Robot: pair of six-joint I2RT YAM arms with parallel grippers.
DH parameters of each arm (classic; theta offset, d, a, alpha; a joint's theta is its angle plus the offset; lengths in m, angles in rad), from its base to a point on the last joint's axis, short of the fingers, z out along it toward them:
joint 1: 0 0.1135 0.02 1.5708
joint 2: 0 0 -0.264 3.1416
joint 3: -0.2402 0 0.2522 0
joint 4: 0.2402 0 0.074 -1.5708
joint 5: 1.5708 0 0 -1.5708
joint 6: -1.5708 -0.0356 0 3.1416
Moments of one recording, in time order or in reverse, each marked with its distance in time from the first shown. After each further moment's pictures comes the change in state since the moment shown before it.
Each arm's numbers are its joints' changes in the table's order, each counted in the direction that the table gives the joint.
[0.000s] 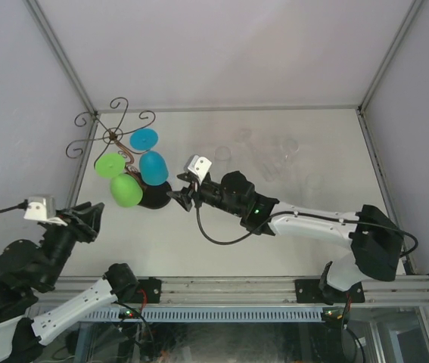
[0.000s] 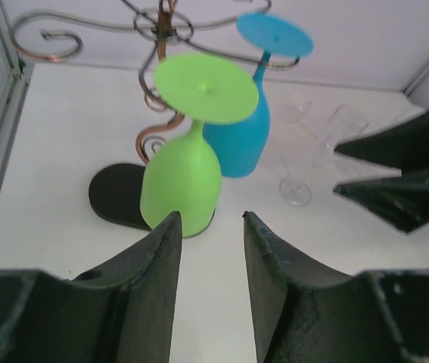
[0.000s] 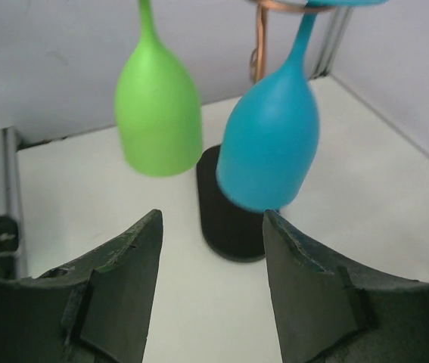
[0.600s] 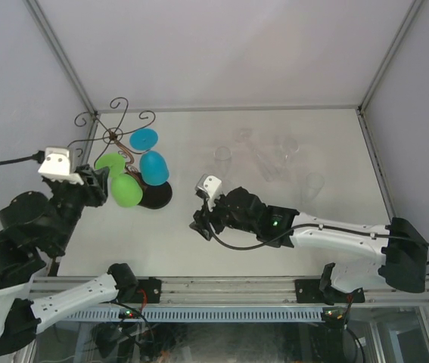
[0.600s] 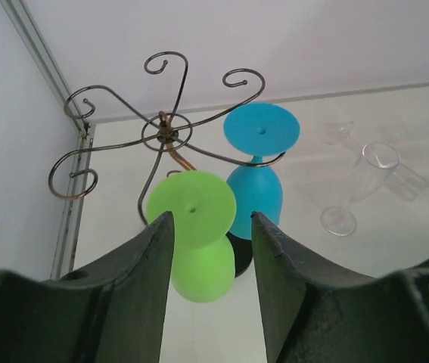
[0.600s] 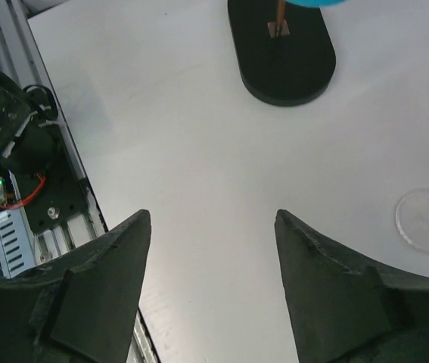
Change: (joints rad) left arm 0.001 -0.428 -0.389 -0.047 -0.077 -0.220; right arm 0.094 0.211 0.106 0.484 0.054 -0.179
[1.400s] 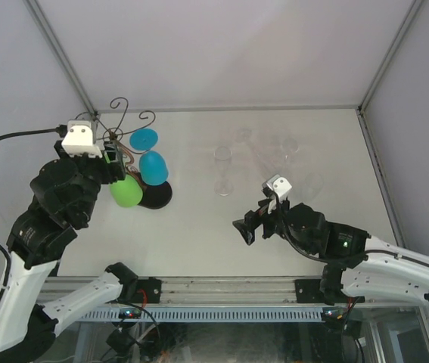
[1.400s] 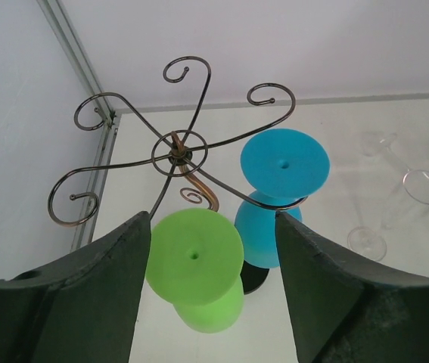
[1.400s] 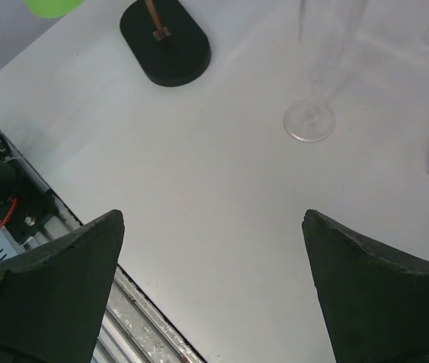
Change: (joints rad) left arm 0.286 -0.191 -0.002 -0.135 0.161 -0.040; right arm 0.047 0.570 0.175 0.366 0.348 -0.195
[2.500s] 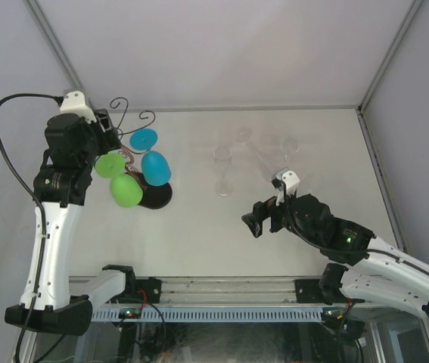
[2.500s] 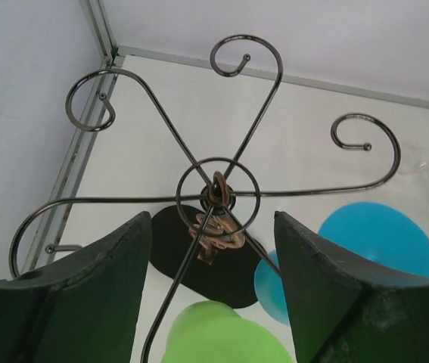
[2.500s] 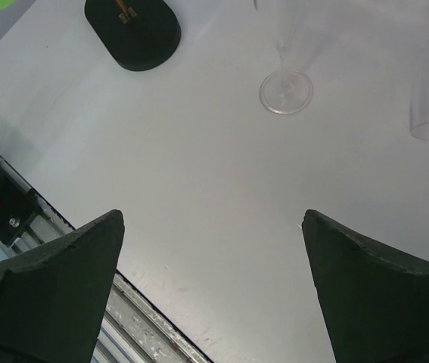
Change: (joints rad) left arm 0.534 -0.241 -0.014 -0.068 0.415 0.122; right arm -0.194 0.037 0.016 0.086 -0.117 -0.041
